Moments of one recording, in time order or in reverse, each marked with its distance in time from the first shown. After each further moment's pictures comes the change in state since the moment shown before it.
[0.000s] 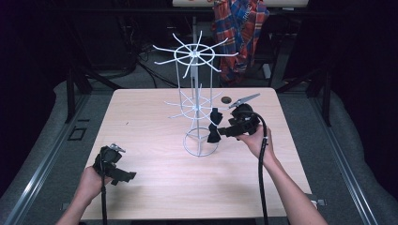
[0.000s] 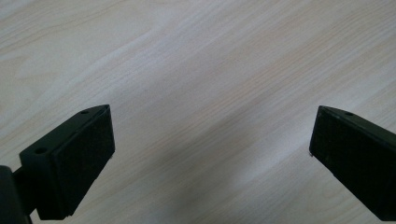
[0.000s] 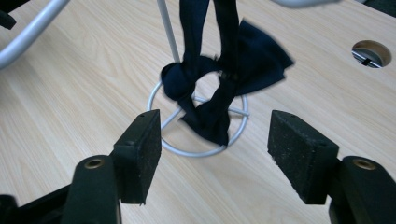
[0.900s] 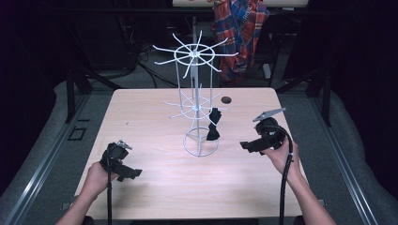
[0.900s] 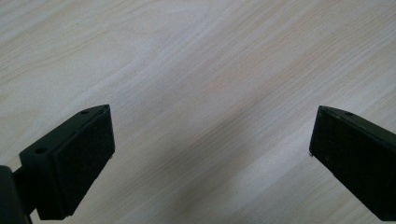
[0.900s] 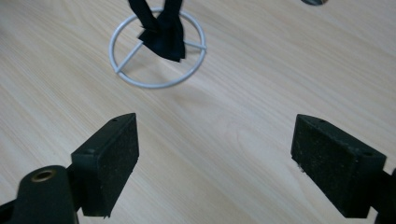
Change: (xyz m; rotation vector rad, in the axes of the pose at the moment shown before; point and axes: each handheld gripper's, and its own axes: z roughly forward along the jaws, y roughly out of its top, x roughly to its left) left arm -0.007 0.017 0.007 -0.007 -0.018 0.043; right arm -0.013 -0.060 -0.045 0.044 -0.126 0.029
